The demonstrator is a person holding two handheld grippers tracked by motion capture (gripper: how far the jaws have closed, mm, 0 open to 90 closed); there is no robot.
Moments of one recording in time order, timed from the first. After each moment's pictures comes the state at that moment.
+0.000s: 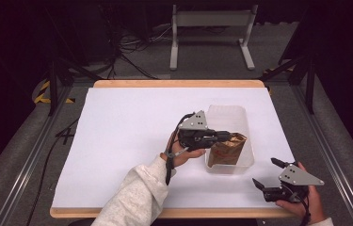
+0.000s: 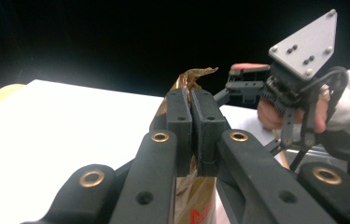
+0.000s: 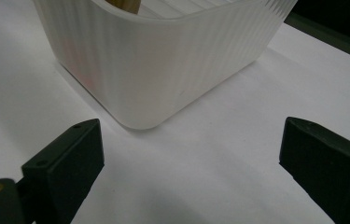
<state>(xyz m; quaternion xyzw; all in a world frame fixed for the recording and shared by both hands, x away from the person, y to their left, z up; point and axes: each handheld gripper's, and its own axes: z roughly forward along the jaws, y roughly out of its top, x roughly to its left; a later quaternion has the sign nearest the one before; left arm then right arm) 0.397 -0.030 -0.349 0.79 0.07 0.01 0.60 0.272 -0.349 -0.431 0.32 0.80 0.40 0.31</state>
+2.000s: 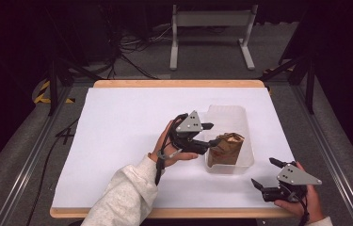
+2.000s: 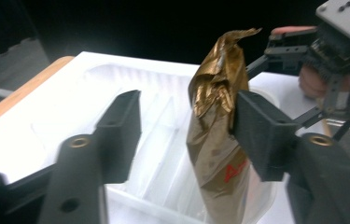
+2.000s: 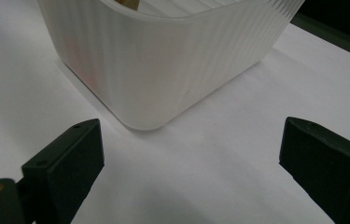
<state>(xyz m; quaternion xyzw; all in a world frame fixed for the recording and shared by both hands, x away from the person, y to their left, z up) 0.389 -0.013 -0.339 0.84 0.10 0.11 0.52 0.274 -0.346 -0.432 0.31 0.81 0.40 0.31</state>
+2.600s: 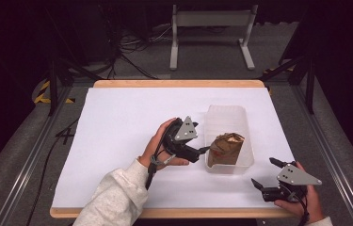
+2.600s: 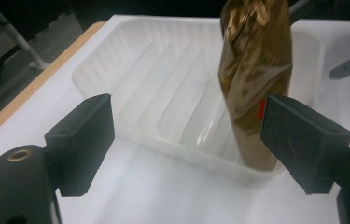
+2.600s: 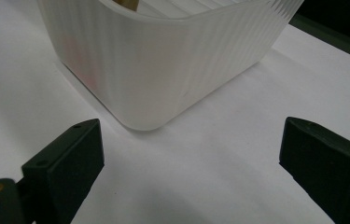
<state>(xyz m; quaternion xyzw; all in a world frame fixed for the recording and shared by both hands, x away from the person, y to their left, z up) 0.380 0.007 -0.349 0.87 0.11 0.17 0.45 0.273 -0.346 -0.431 0.31 0.80 0.40 0.31</state>
